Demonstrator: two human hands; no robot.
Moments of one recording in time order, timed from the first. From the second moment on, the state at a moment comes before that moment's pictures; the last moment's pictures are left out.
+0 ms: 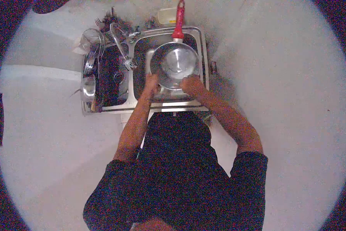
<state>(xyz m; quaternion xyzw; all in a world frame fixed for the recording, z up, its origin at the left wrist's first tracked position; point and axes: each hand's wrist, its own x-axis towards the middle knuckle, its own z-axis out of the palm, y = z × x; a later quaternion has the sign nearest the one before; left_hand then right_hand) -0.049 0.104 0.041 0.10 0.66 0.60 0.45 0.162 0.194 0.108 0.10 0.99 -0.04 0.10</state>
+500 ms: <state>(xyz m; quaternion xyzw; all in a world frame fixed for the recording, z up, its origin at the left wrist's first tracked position) 0.004 0.070 0.099 -0.03 0.64 0.63 0.44 0.102 0.188 0.055 0.29 0.93 -0.07 0.21</state>
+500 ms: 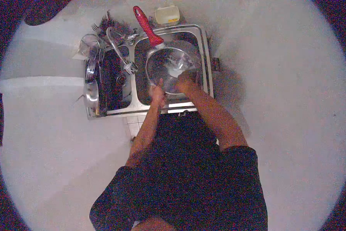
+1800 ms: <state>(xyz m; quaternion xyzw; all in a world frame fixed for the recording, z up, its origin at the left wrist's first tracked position) -0.003 0.077 0.086 0.10 0.60 0.63 0.49 0.023 0.161 0.086 0.42 0.75 -0.45 -0.24</state>
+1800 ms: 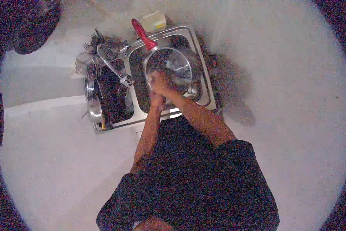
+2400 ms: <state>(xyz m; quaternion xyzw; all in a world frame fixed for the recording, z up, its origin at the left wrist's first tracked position) -0.017 0.063 0.081 0.28 0.77 0.48 0.30 0.024 0.236 0.017 0.46 0.85 -0.24 -0.12</state>
